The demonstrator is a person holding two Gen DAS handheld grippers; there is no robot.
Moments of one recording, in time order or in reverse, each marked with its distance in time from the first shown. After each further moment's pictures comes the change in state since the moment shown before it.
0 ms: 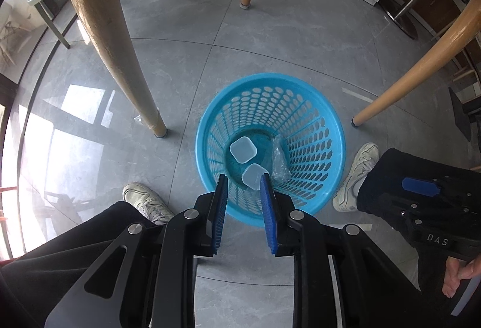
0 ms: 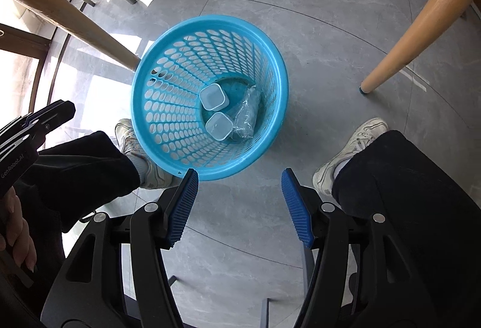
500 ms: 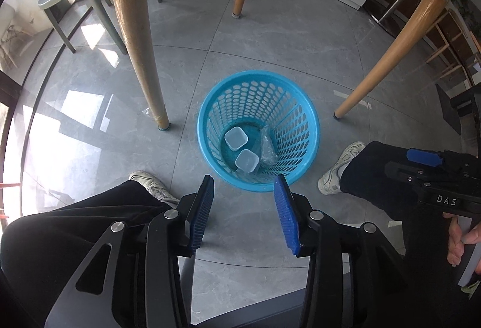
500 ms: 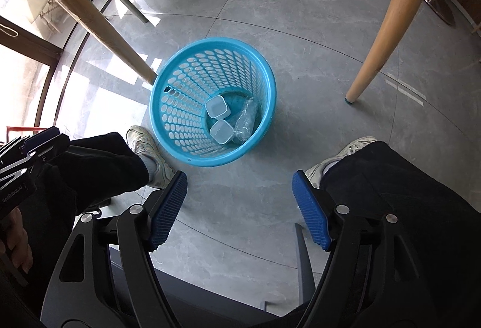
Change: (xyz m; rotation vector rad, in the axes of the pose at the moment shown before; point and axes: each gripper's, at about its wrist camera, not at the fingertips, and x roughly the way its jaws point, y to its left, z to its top) left arm -0.075 -0.005 -0.052 0.022 -0.054 -0.024; right arm -0.075 -0.002 -0.048 -0.022 -0.122 0.004
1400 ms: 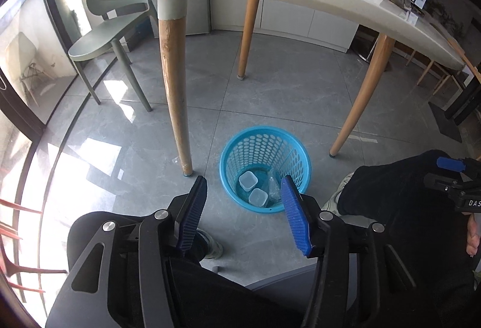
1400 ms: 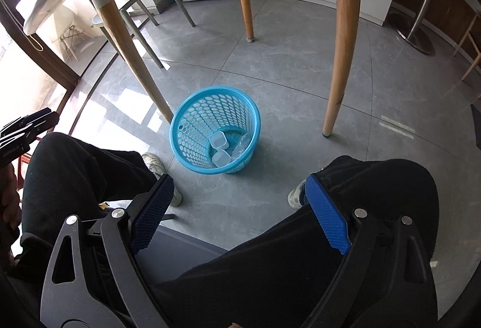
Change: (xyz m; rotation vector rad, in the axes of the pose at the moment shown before) left arm -0.132 -0.005 -0.038 0.069 -0.288 0.060; right arm -0.152 -0.012 -0.081 -0.025 -0.291 0.011
